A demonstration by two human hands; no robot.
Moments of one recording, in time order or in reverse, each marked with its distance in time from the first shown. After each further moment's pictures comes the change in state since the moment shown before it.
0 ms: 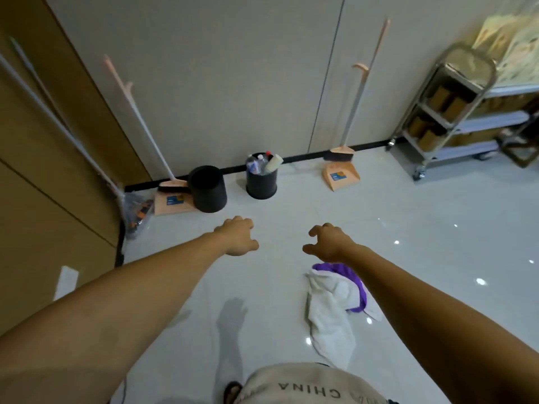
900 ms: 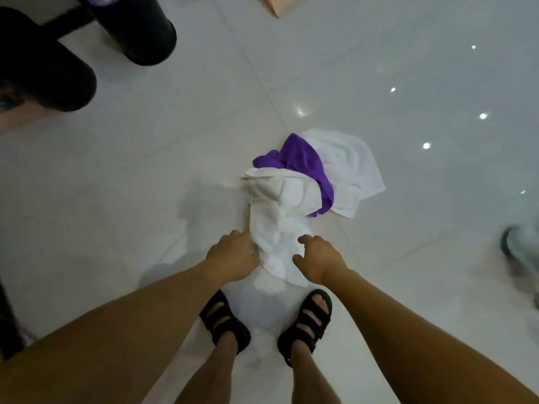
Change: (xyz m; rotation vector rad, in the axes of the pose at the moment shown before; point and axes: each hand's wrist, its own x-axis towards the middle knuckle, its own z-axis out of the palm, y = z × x) left_hand 0.272 0.195 0.439 0.037 -0.436 -0.022; right_hand 0.177 0.380 0.354 0.314 -0.354 0.253
